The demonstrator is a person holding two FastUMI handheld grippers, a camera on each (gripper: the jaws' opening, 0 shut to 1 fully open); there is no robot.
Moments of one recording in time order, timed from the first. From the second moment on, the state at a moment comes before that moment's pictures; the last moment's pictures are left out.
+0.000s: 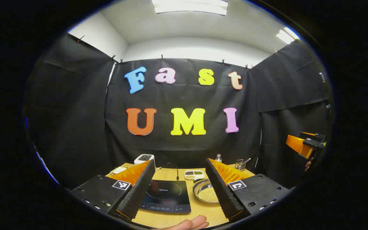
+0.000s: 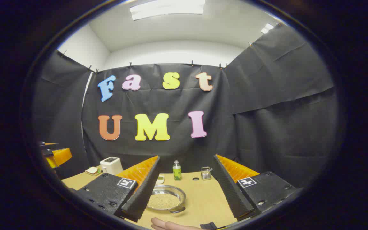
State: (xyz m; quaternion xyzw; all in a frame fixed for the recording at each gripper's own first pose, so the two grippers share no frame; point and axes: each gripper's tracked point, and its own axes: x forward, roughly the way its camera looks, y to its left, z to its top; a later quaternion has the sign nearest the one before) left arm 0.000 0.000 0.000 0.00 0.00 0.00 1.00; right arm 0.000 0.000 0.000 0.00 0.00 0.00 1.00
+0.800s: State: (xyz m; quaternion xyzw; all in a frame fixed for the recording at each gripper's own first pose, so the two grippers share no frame) left arm 0.001 0.012 -0.003 -0.01 0.00 0.01 1.00; right arm -0.007 0.009 0.007 -0.01 -0.03 0.01 1.00
